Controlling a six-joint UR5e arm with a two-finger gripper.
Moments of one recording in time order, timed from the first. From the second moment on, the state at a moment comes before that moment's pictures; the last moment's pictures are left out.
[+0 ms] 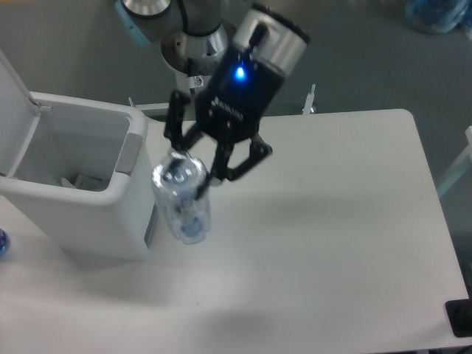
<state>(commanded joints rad) 2.54 -1.67 -1.35 -1.15 0.59 0.83</state>
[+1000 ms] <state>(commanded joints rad) 2.41 -1.47 -1.62 -1.14 0.50 0.85</state>
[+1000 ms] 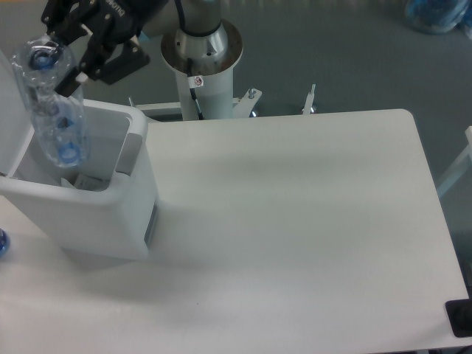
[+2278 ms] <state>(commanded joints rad) 2.60 -1.58 -1.59 -1.11 0.53 0.92</state>
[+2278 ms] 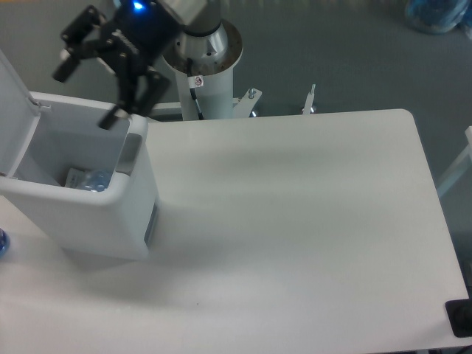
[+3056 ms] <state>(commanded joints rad) 2.86 -1.94 -1.37 -1.11 0.77 0.93</state>
